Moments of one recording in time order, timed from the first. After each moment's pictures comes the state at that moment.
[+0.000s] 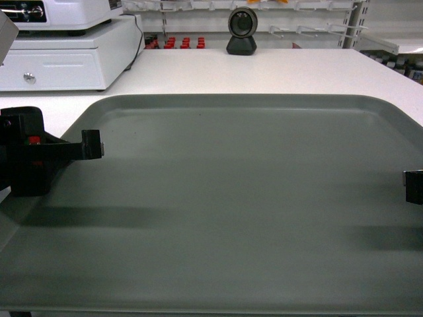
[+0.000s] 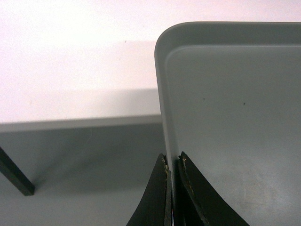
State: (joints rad) left arm -0.34 1.31 0.55 0.28 -0.18 -0.18; right arm 0.37 1.25 0.53 0.19 0.33 0.13
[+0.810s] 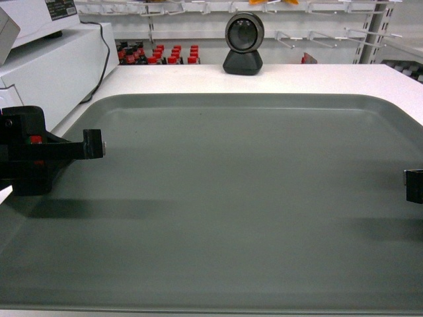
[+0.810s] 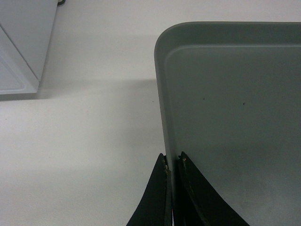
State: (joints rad) left arm -0.34 1.31 0.55 0.28 -0.18 -0.18; right arm 0.37 1.25 0.53 0.19 0.33 0.13
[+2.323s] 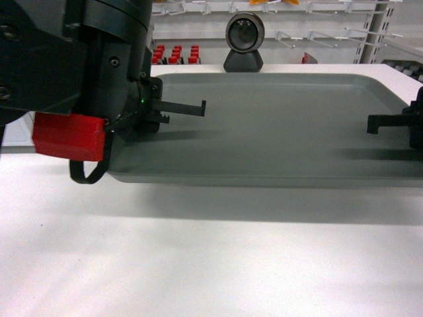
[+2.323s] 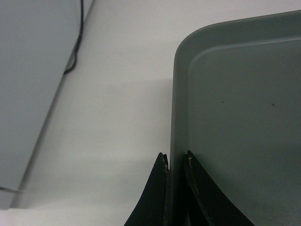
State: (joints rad) left arm -0.42 1.88 1.06 0.33 -0.59 -0.07; right arm 0.15 1.72 0.73 0.63 0.17 0.04
